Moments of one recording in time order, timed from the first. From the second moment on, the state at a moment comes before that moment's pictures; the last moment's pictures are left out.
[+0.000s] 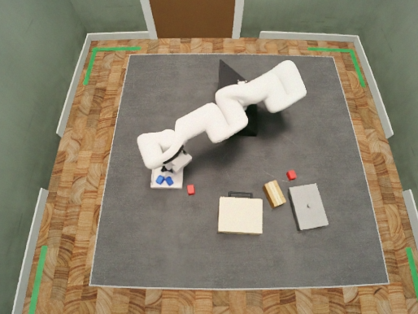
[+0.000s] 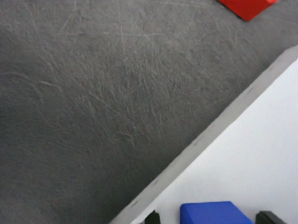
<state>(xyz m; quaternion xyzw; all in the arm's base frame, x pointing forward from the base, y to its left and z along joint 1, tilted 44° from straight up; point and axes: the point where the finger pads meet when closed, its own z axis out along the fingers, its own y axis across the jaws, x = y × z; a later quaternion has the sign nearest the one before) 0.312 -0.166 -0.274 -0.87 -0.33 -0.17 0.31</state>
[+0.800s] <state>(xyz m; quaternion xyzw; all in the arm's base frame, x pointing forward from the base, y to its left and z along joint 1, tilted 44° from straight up) 0.311 -0.176 -0.264 -0.87 -0.33 -0.17 0.32</state>
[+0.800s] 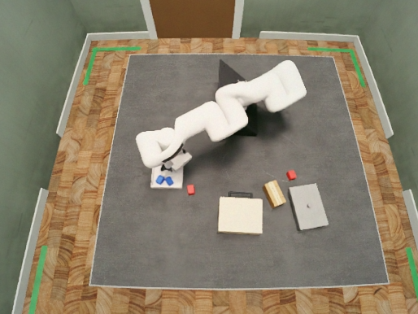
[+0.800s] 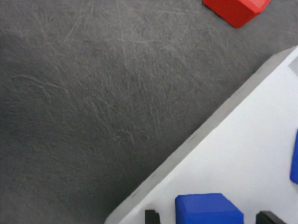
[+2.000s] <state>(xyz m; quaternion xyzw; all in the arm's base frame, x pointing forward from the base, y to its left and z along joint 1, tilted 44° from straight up) 0.302 -0.266 -0.172 -0.88 -0.33 -0.18 0.30</state>
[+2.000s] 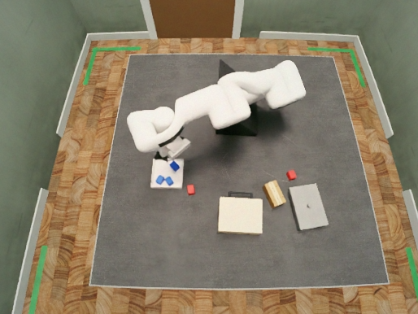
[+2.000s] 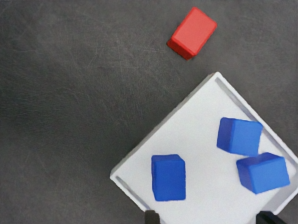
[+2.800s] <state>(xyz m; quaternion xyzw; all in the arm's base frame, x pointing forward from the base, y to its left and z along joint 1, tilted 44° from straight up) 0.348 -0.239 -0.112 -0.81 -0.44 -0.21 0.31</state>
